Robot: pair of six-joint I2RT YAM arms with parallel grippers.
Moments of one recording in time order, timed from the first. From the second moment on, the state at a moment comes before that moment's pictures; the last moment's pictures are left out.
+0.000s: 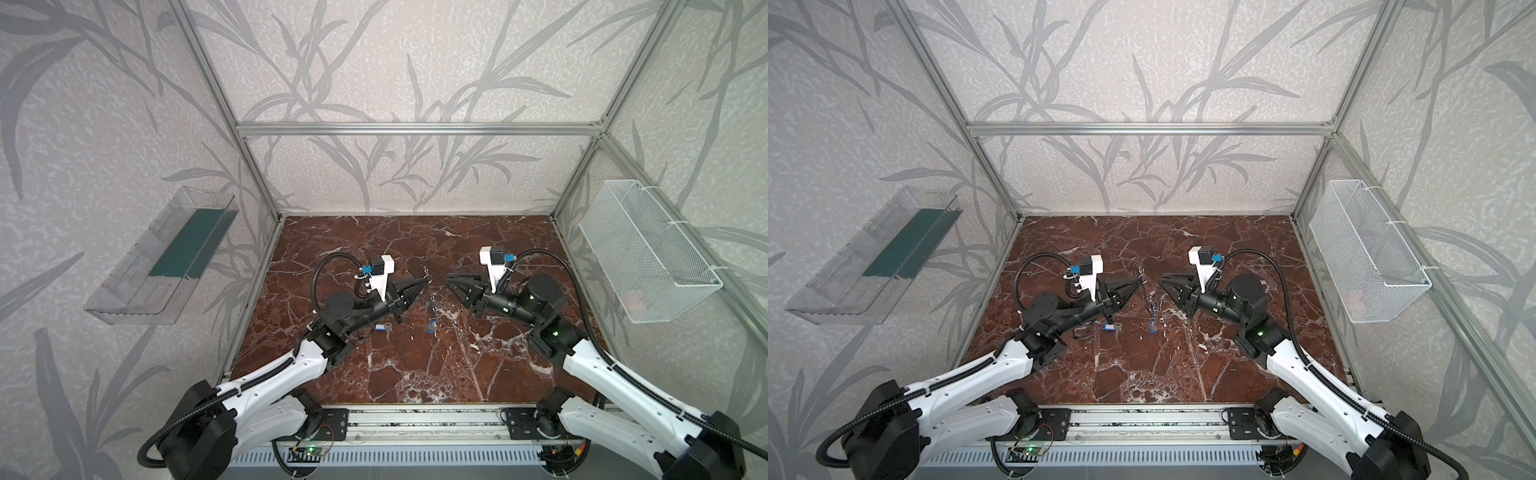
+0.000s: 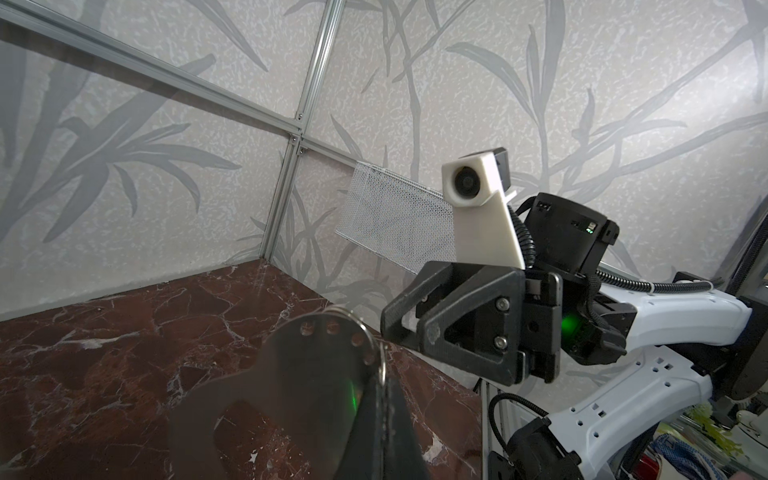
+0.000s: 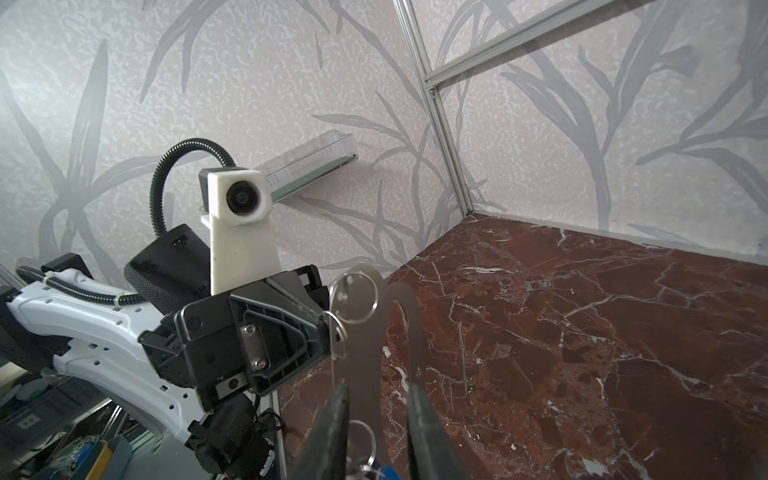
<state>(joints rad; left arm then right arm) -0.70 1.07 0.54 0.74 0.41 -0.48 0.62 0.93 0.69 0.27 -0.47 0.40</state>
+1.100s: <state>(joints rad) -0.72 1.08 0.60 0.58 0.43 -0.47 0.73 1.04 0.84 0.04 -0.33 0.23</state>
